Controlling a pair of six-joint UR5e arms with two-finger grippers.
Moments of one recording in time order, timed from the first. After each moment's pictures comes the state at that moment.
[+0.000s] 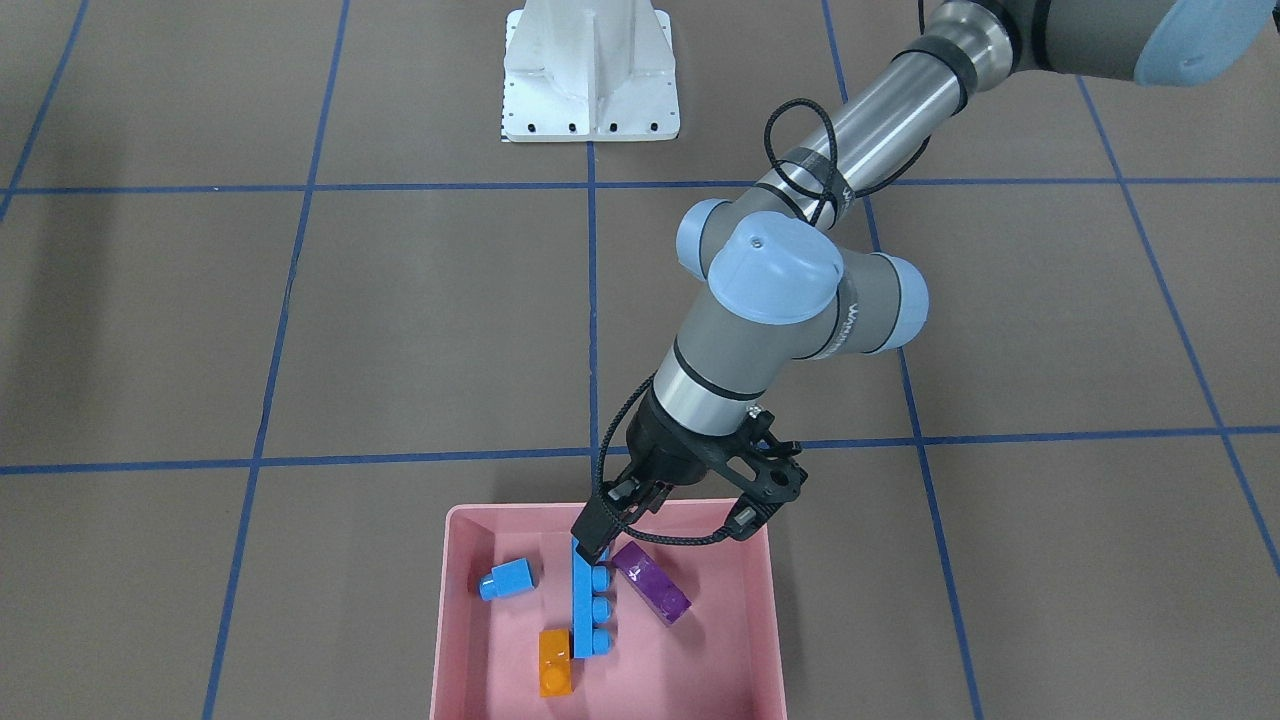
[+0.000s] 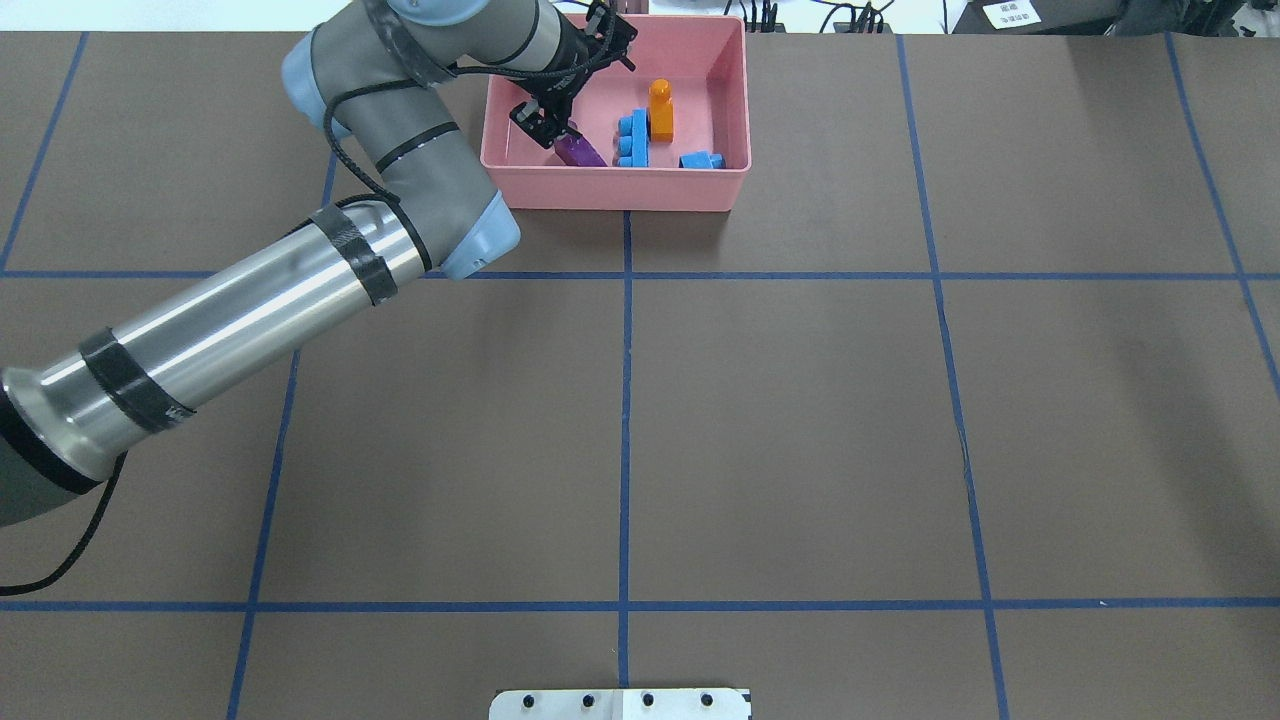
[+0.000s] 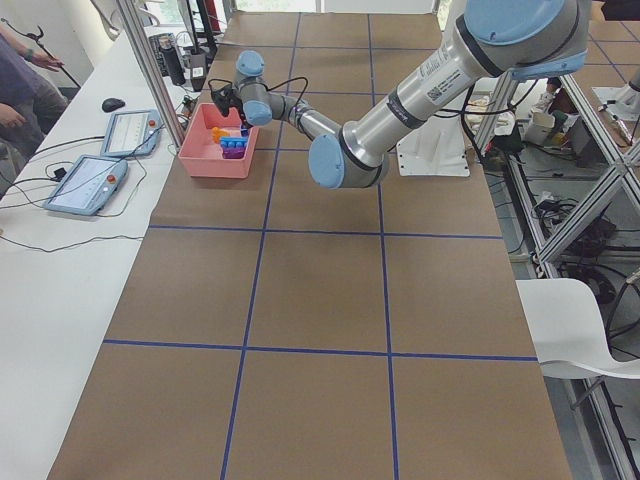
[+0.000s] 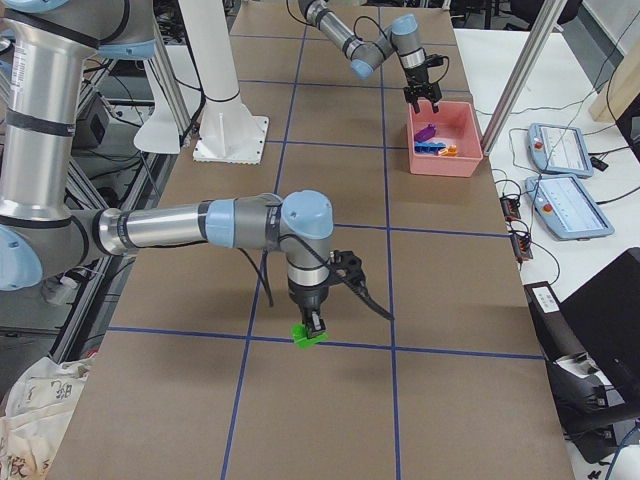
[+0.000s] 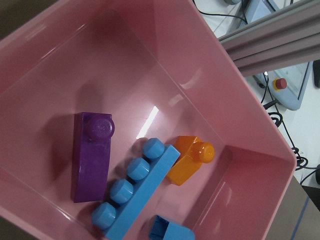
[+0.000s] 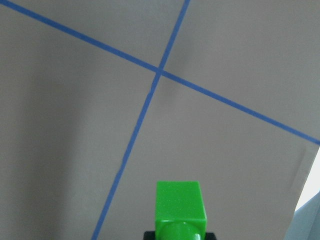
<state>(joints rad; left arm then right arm) -0.84 -2.58 -1.05 -2.26 -1.98 -1.89 1.62 -1.59 1.98 -1.97 2.13 -0.41</state>
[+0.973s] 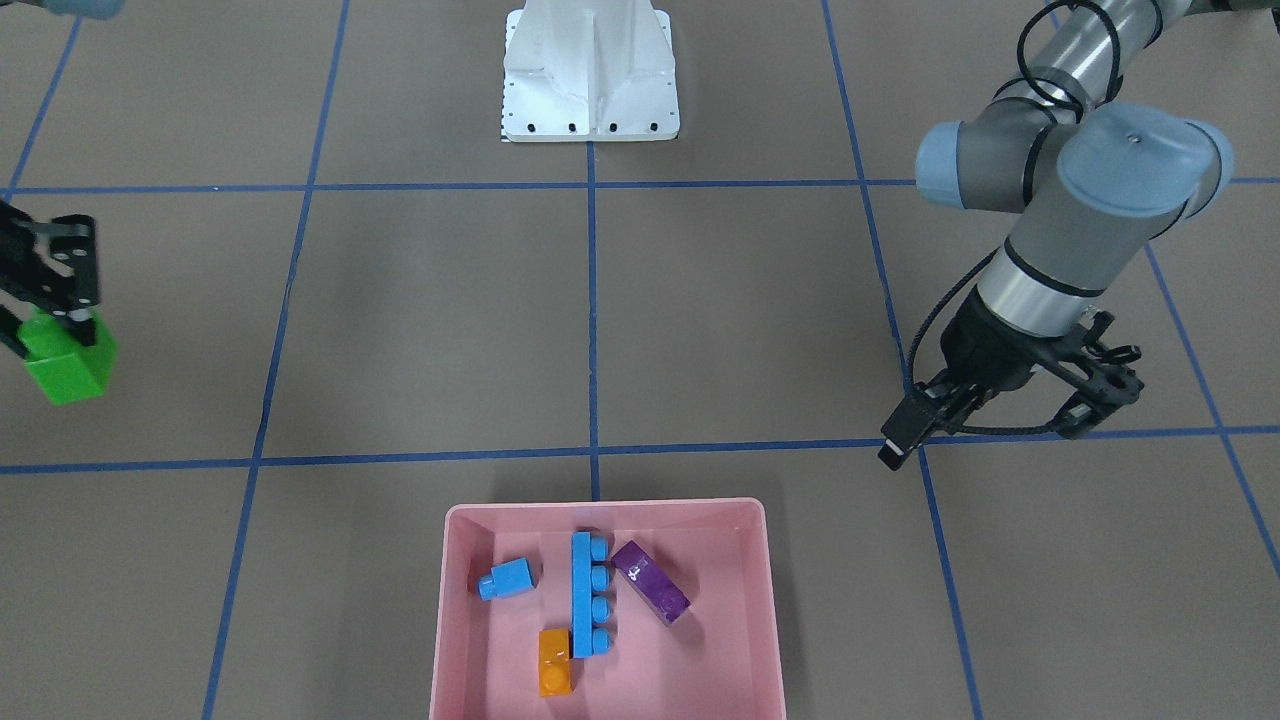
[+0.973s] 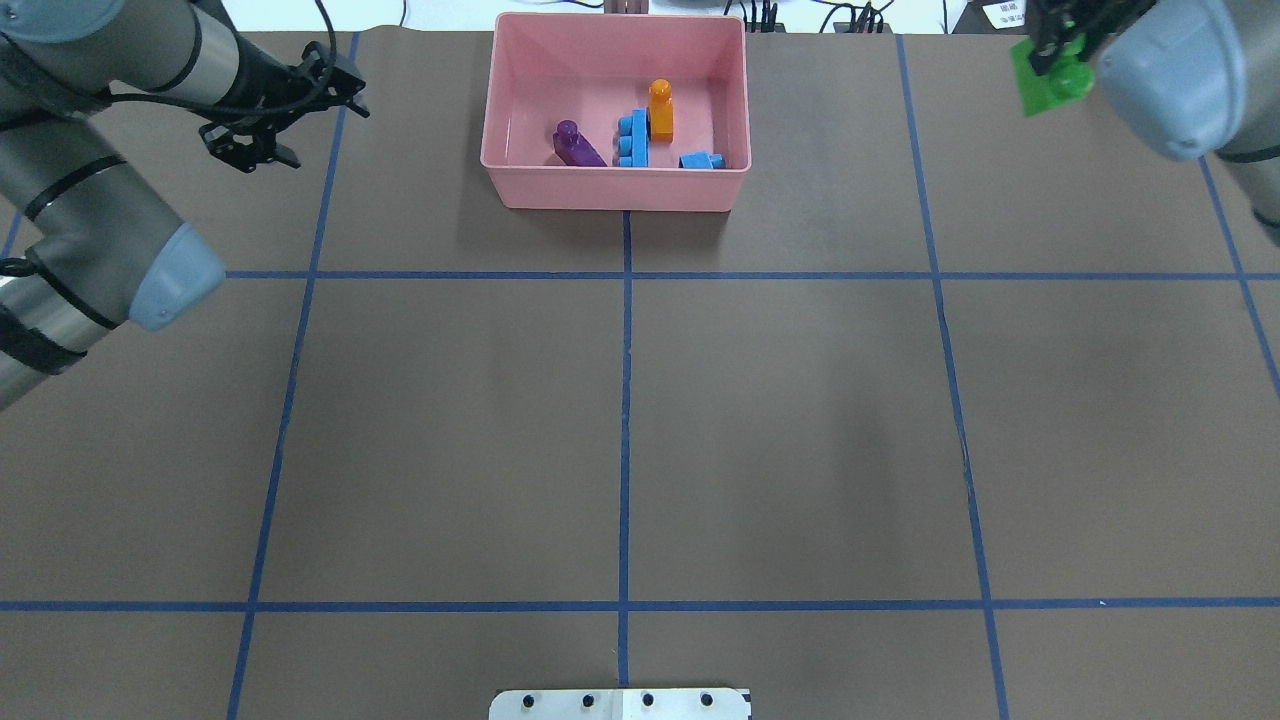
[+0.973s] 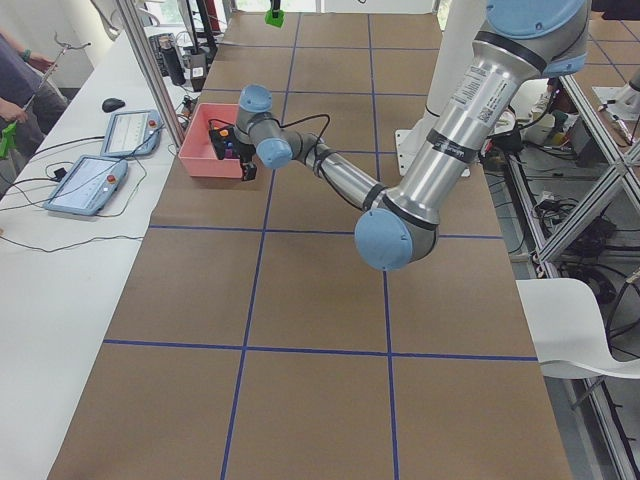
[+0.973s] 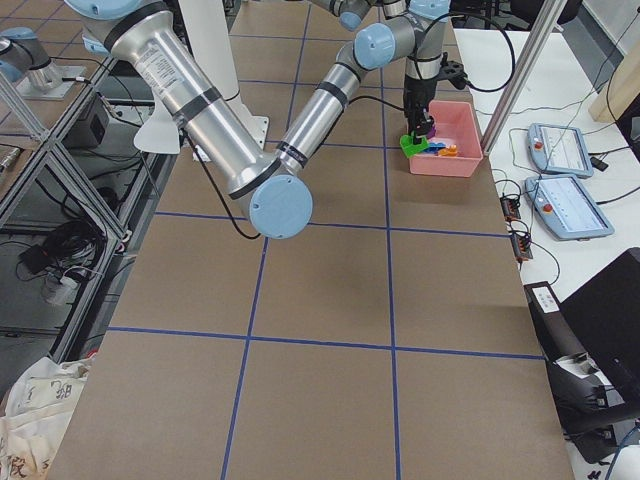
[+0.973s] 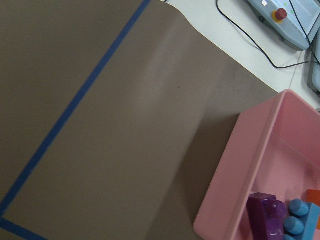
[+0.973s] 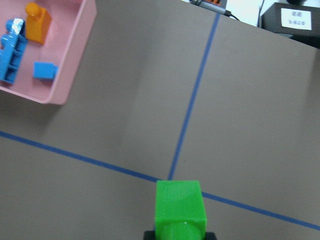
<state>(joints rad) -0.99 -2.04 -1.61 -2.01 -2.04 -1.48 1.13 -0.84 1.81 -2.03 2.15 0.38</state>
